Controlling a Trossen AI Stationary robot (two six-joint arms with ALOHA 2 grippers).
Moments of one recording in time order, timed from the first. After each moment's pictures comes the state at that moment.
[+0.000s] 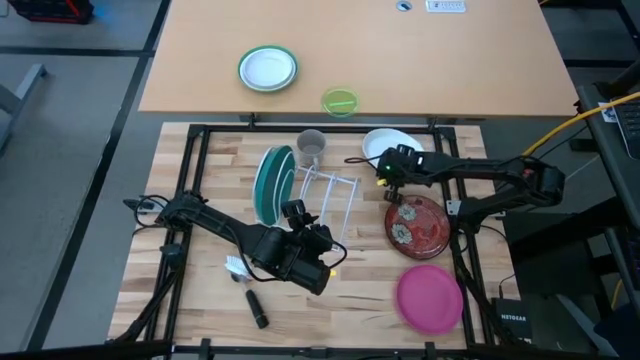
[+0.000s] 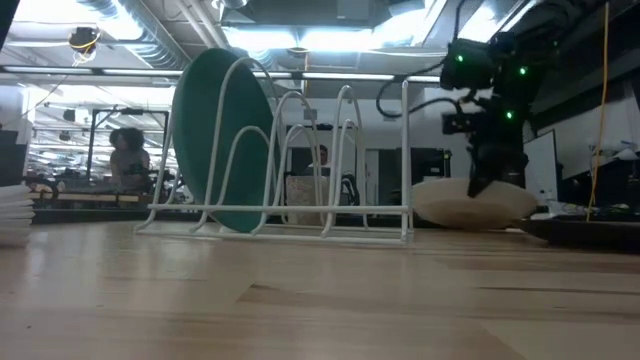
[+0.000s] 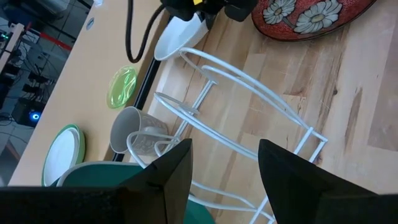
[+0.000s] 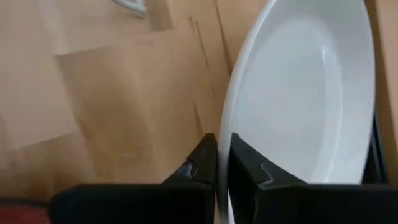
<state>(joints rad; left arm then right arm) -0.43 2.10 2.23 -1.43 -0.90 -0.52 -0.40 1.31 0.72 -0.55 0.29 -0.24</state>
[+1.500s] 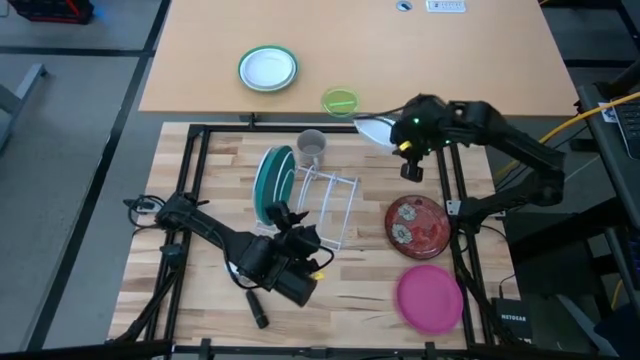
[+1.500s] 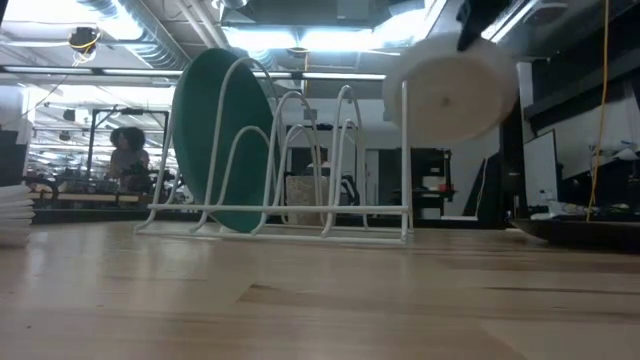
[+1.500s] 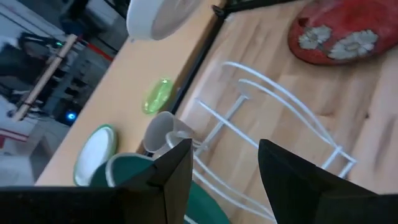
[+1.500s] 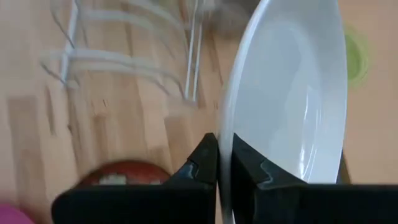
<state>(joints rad) -0.50 2.08 2.23 -1.56 -1.08 -0.71 -0.37 1.30 1.63 -1.33 0.03 -0.24</state>
